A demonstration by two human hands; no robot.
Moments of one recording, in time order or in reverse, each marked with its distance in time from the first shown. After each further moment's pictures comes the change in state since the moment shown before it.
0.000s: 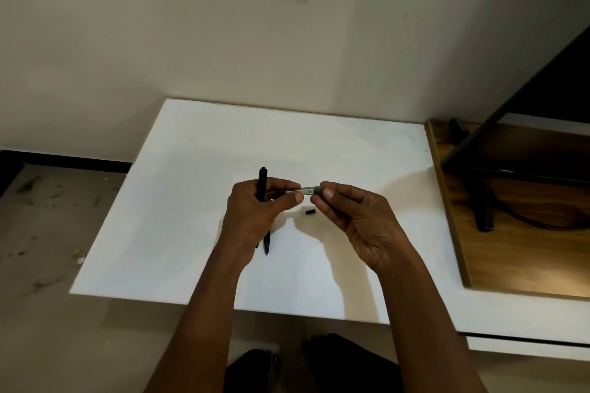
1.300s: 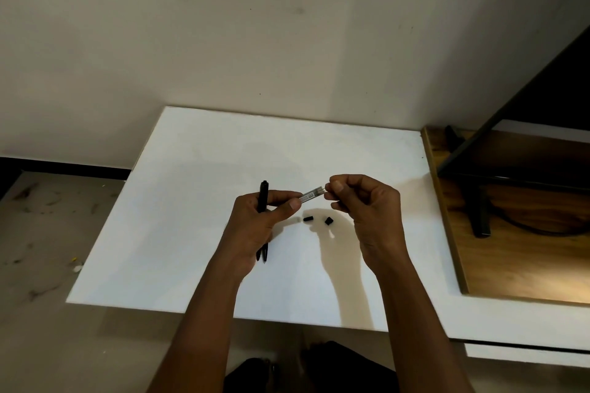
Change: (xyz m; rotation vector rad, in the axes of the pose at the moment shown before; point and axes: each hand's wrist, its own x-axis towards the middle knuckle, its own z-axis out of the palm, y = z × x) left_hand 0.000 -0.005 0.001 -0.066 -0.065 -0.084; right_hand -0.001 -0.008 0.003 -0.433 0.108 -0.429
